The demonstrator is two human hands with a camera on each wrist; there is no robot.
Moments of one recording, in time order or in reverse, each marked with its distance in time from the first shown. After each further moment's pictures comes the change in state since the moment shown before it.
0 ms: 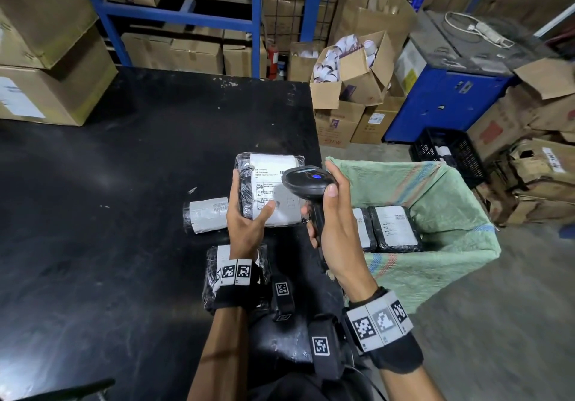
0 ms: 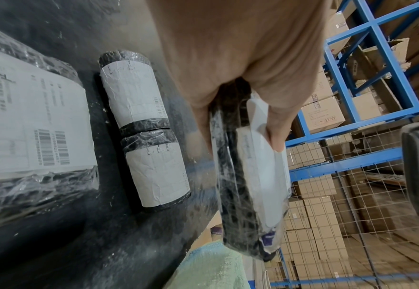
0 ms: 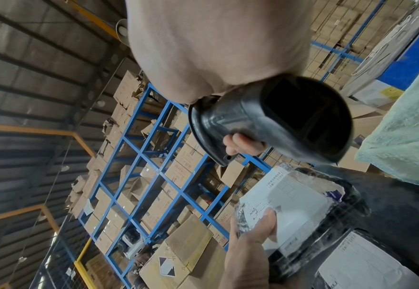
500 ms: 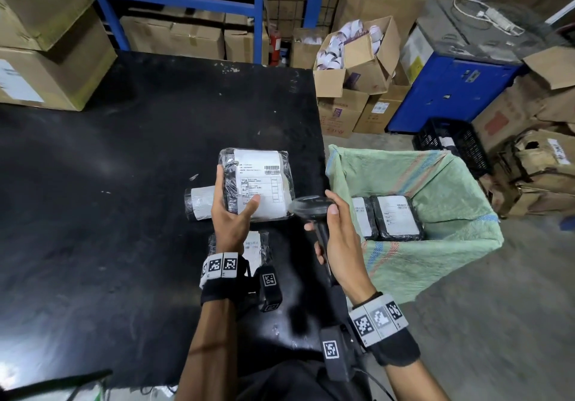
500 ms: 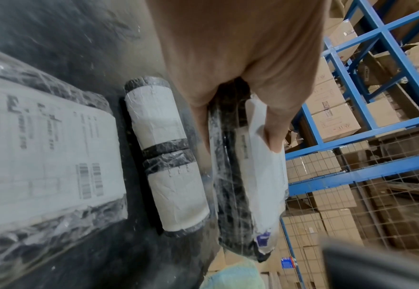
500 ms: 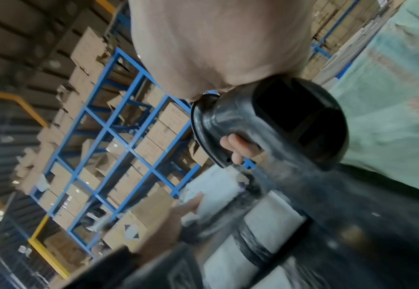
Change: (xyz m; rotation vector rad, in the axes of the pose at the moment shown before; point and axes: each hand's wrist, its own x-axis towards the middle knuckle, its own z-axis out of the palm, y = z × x) left_hand -0.007 -0.005 -0.032 -0.011 0.052 -0.055; right_hand -0.017 0.061 -0.014 -0.128 0.028 0.179
